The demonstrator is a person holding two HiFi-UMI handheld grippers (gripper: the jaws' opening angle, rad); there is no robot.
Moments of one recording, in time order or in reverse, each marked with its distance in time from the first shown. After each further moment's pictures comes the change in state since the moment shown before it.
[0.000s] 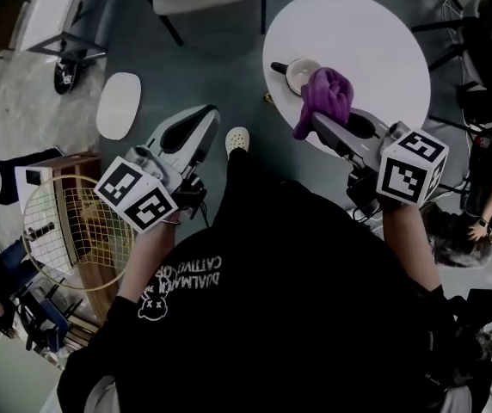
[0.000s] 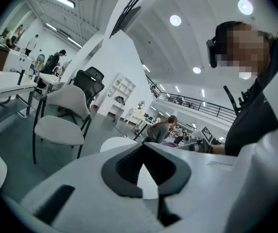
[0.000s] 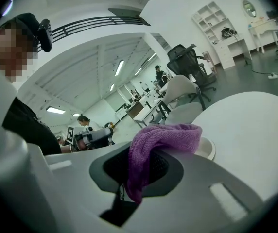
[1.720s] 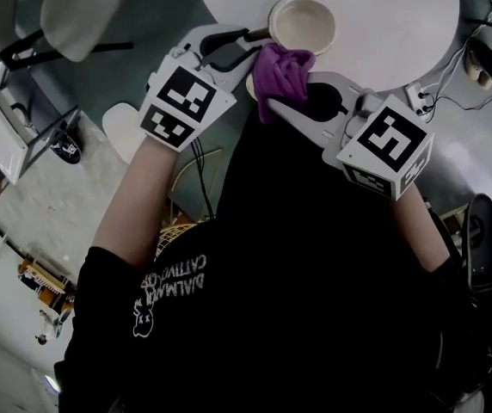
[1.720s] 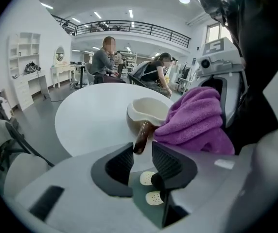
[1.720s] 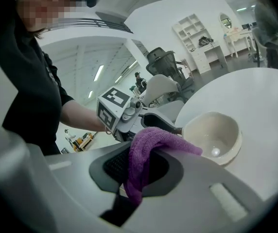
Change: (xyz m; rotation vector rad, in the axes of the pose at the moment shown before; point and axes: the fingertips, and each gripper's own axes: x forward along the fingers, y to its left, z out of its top) left arm 0.216 0.142 -0.147 0.751 0.890 -0.588; right arm 0.135 -0.106 -0.030 0.076 -0.128 -0.250
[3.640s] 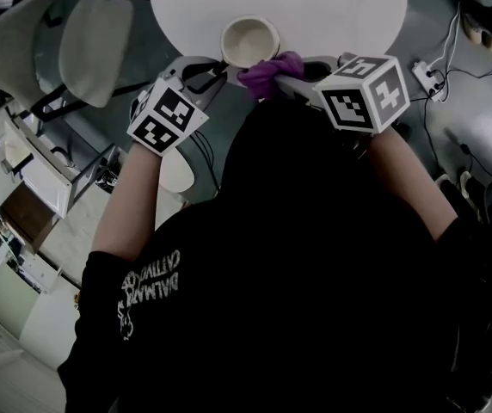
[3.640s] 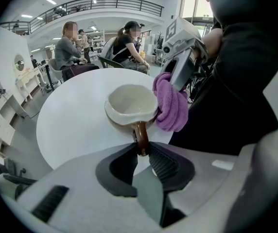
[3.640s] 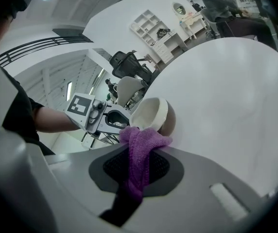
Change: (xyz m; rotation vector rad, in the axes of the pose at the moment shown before) left arm 0.016 -0.020 -0.002 0.304 0.308 -0.147; right arm -0.067 -0.082 -0.036 0.399 -0.015 -0.163
